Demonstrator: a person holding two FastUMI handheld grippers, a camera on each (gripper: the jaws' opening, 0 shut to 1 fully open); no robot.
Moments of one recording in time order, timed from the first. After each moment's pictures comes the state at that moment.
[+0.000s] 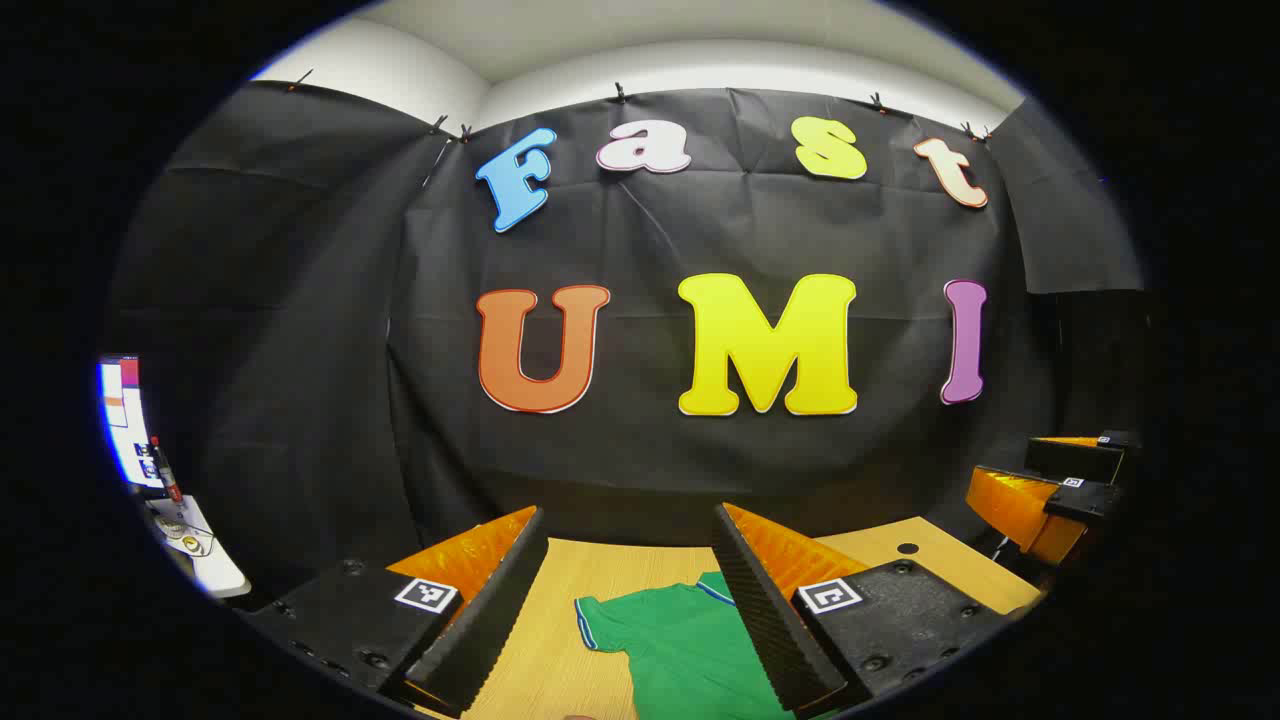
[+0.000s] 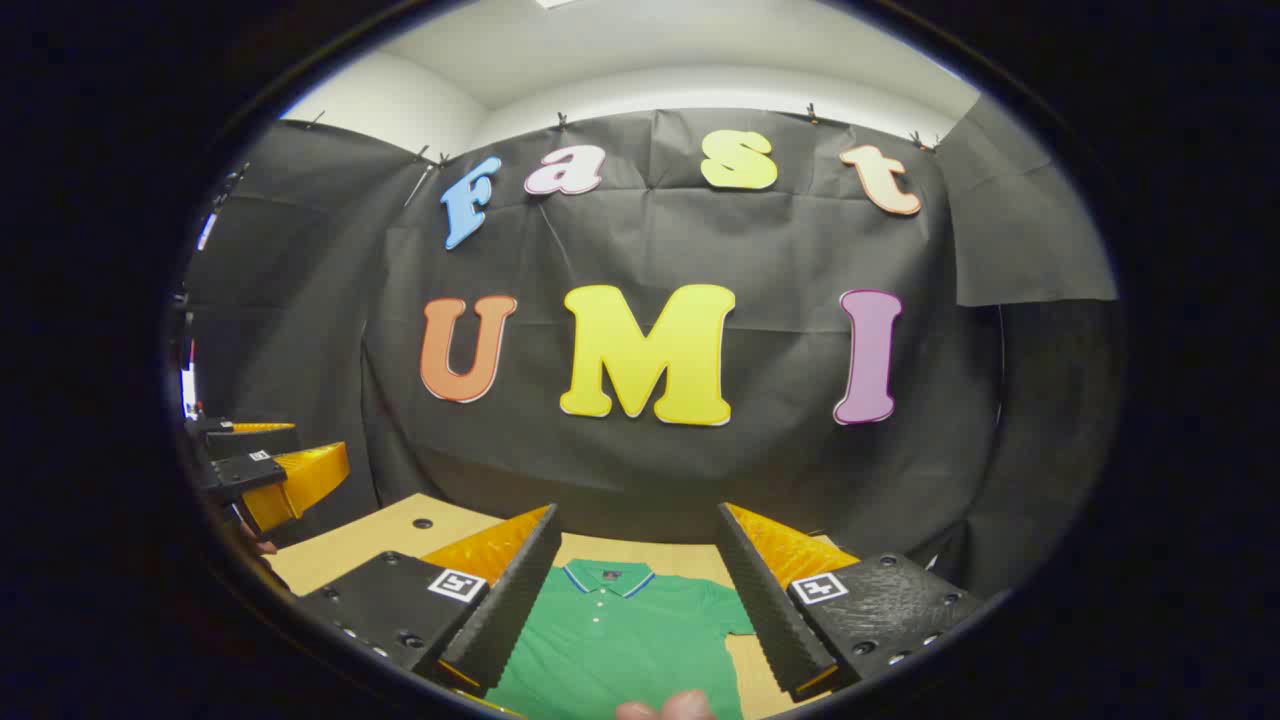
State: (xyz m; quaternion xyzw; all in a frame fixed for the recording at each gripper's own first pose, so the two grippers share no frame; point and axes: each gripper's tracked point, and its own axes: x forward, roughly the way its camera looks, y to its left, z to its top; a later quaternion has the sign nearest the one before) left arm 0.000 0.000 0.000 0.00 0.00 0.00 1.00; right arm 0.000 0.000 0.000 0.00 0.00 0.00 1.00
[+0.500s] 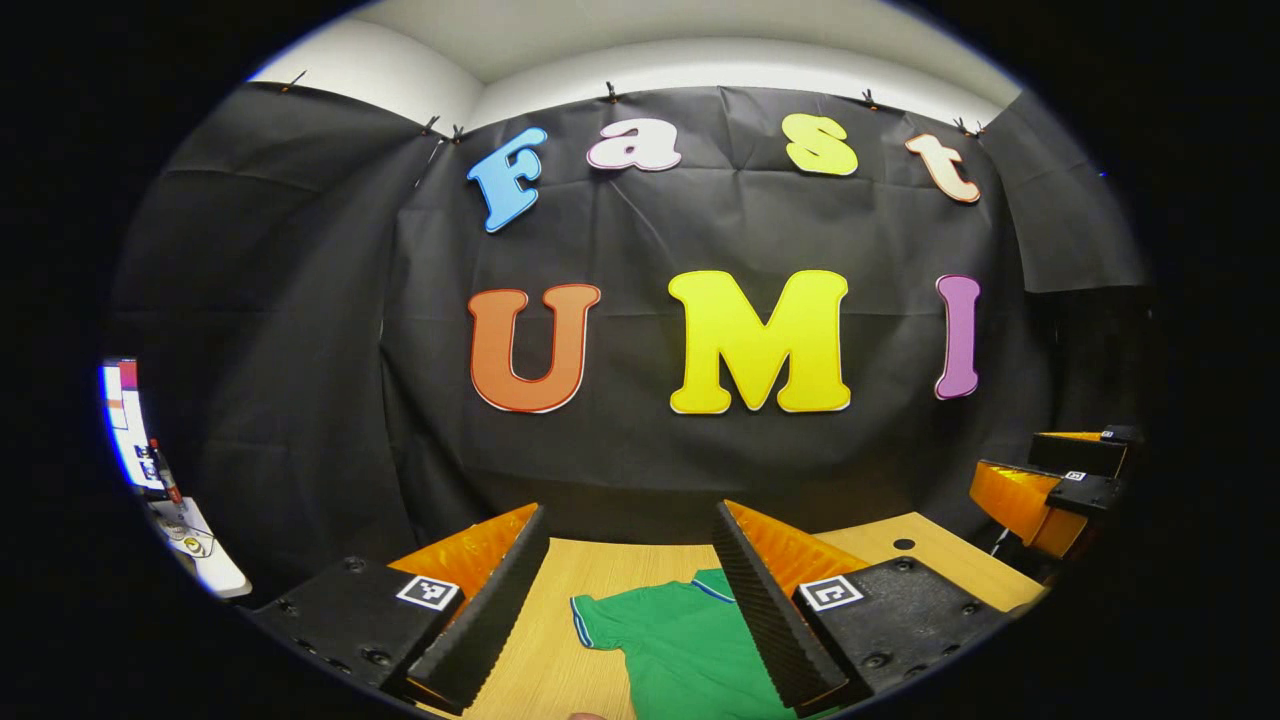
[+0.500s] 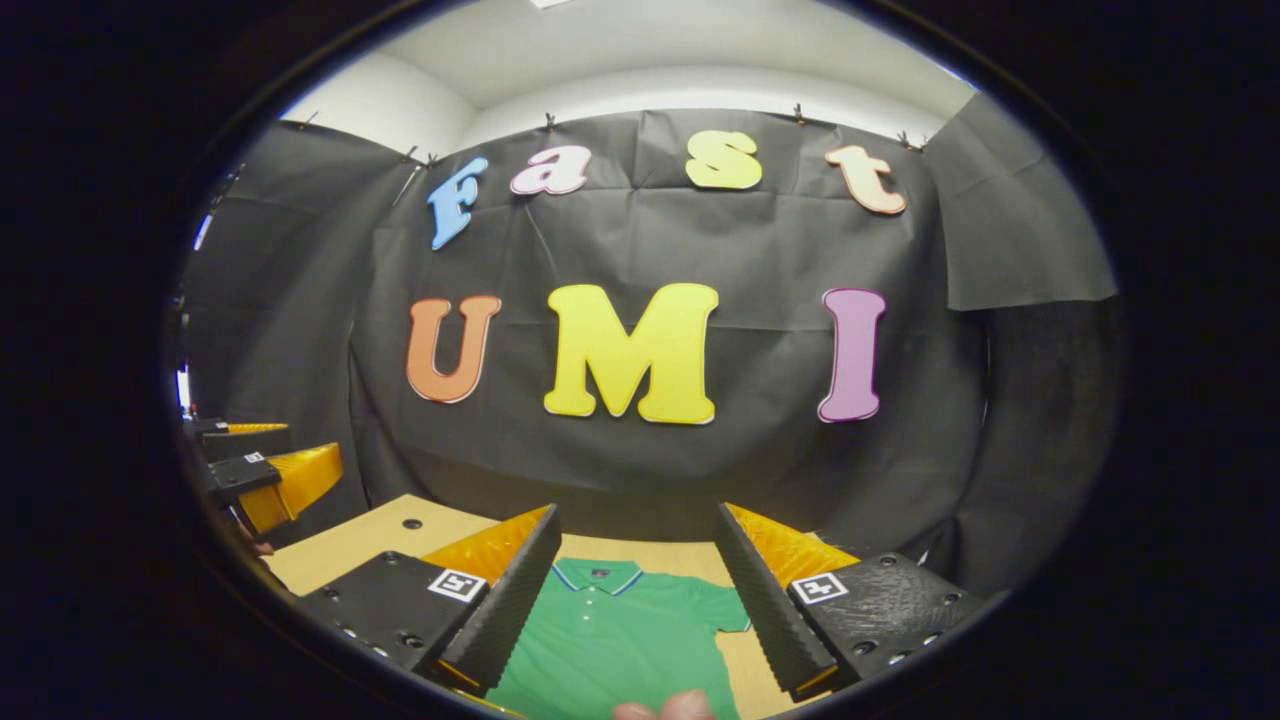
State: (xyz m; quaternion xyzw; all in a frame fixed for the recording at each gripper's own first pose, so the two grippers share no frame) left arm -0.002 -0.009 0.002 0.01 -0.01 -0.01 1.00; right arm -0.002 -0.016 -0.005 0.00 -0.01 -0.02 1.00
